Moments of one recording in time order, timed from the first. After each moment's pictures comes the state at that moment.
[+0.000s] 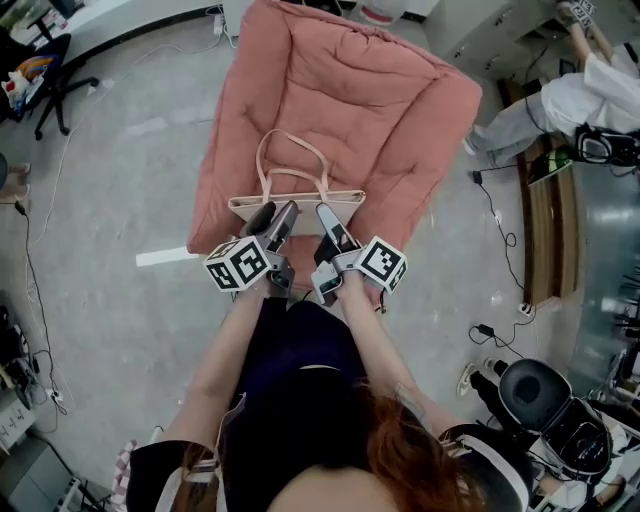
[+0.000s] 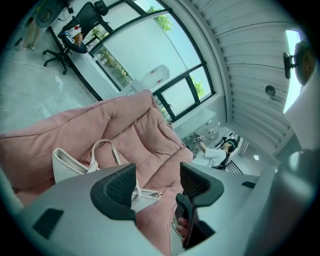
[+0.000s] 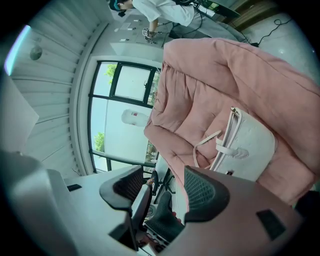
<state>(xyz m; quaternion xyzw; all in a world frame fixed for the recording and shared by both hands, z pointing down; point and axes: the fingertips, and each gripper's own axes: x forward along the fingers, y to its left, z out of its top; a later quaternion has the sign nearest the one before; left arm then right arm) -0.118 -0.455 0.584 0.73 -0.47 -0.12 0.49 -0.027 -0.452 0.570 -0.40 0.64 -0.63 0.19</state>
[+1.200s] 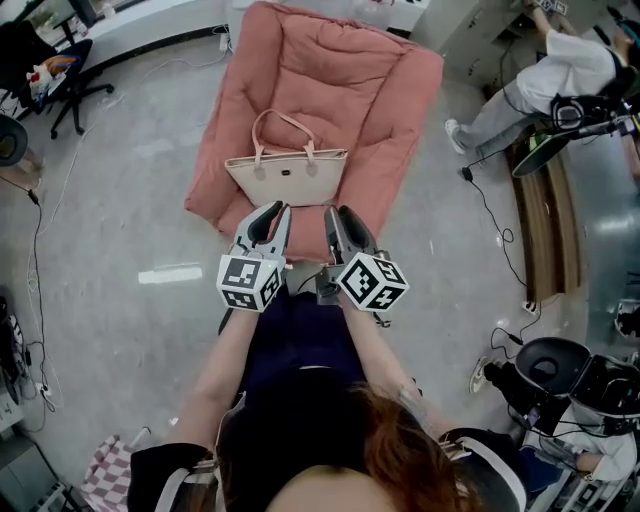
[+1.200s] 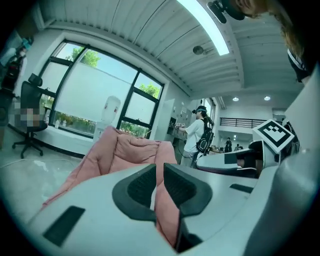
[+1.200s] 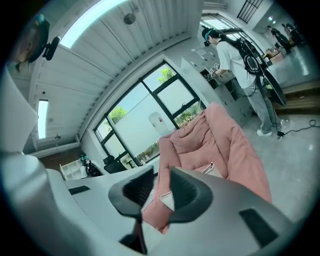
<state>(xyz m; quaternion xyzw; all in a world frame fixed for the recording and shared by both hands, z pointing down) -0.054 -0.247 0.496 0.85 -0.51 0.01 0.15 0.051 -0.252 0.498 -0.52 0.79 -0.33 0.09</state>
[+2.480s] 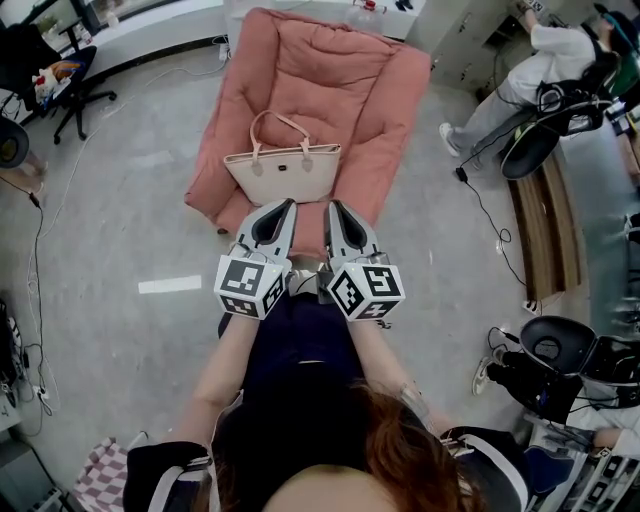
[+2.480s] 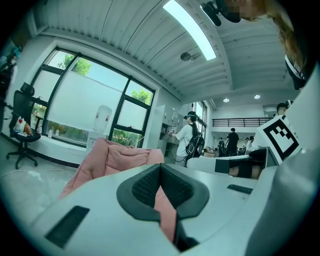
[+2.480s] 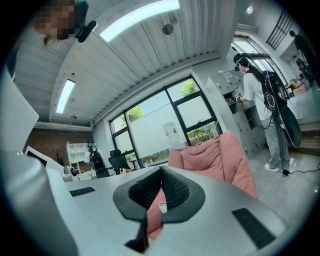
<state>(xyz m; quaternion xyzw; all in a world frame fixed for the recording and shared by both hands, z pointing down) -0.026 -0.191 0.436 0.87 -0.49 0.00 0.10 0.046 -0.196 0.434 -0.51 0.84 -0.18 0.06</state>
